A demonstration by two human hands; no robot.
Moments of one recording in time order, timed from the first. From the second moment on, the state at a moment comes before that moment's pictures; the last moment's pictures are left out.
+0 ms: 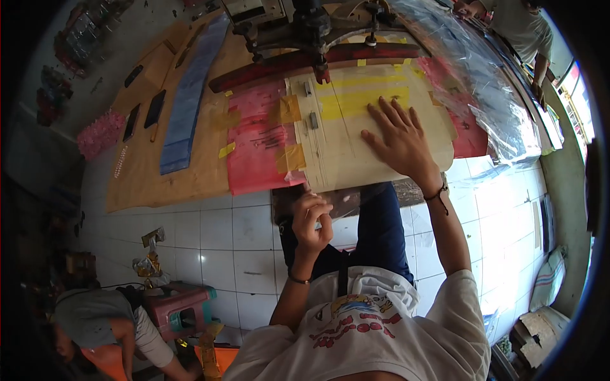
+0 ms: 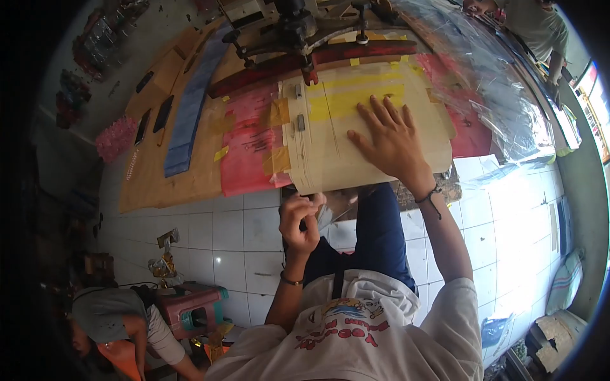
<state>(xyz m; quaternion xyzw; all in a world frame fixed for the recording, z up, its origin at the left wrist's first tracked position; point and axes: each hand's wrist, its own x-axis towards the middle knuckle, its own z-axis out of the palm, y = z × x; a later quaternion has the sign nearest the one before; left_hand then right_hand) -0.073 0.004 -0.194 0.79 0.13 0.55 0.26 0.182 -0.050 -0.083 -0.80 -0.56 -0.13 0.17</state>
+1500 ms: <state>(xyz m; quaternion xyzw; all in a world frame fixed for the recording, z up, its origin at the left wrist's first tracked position) -0.198 0.098 -0.402 0.57 0.62 0.15 0.52 0.183 -0.068 -0.077 -0.79 -0.57 -0.16 0.17</state>
